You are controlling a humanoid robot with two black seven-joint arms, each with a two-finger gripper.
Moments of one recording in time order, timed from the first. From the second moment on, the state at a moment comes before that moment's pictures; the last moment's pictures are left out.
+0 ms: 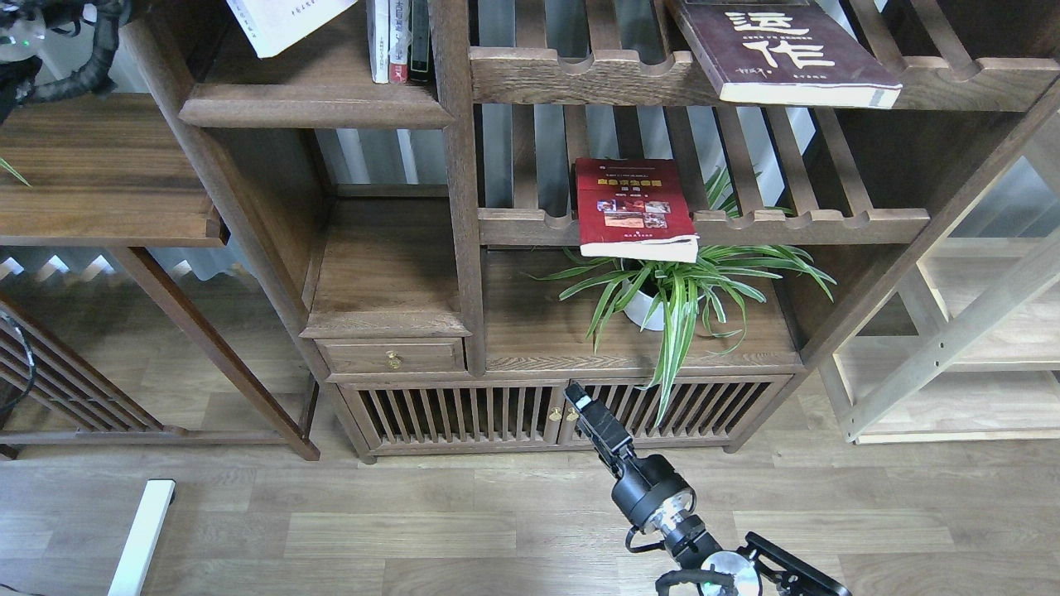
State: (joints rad) left arm -1.26 0.52 -0.71 -0.99 0.05 0.20 0.37; right arm 0.10 0.01 0.77 0.81 0.08 0.58 0.21
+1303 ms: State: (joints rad) left arm -1.35 0.38 -0.58 -0.72 0.18 0.15 0.20; right arm 0.00 0.02 0.79 0.83 0.08 0.58 0.21
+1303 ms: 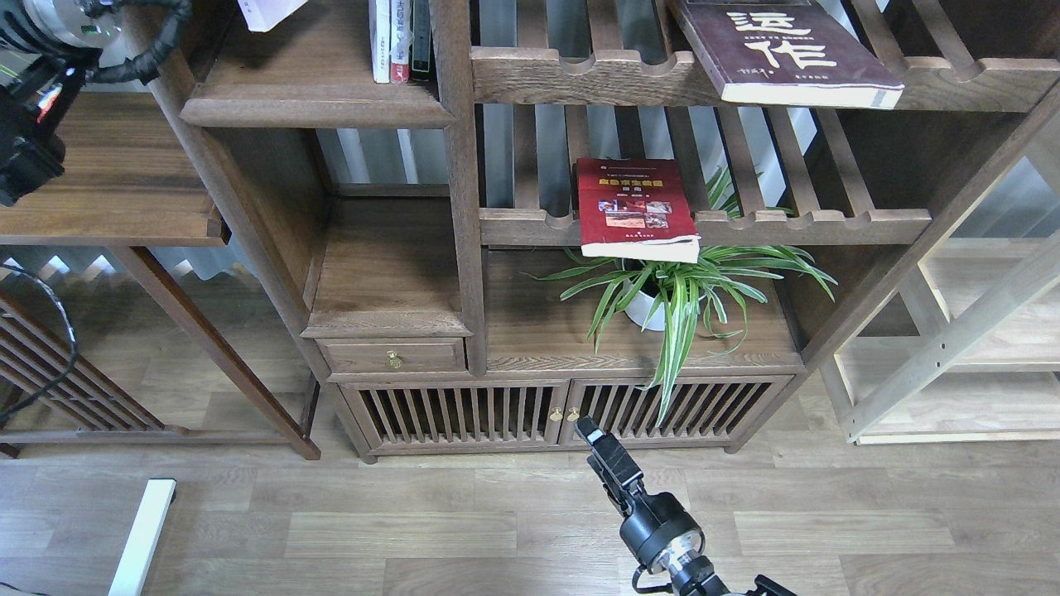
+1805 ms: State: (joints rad) left arm -1.32 0.33 -0.45 -0.72 0.18 0.14 0.11; right arm -0.03 0.01 0.80 0.86 0.08 0.58 0.22
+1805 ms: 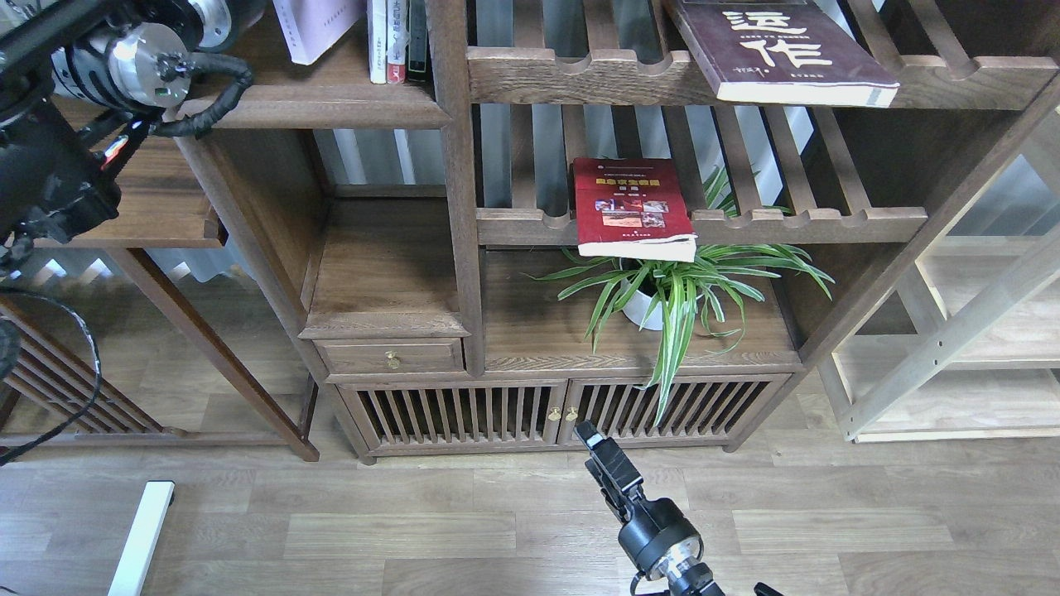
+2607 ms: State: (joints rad) left arm -1.27 0.32 -0.35 -0.72 0.21 0.16 0.03; right arm -0.05 0.01 0.79 0.86 0.09 0.58 0.22
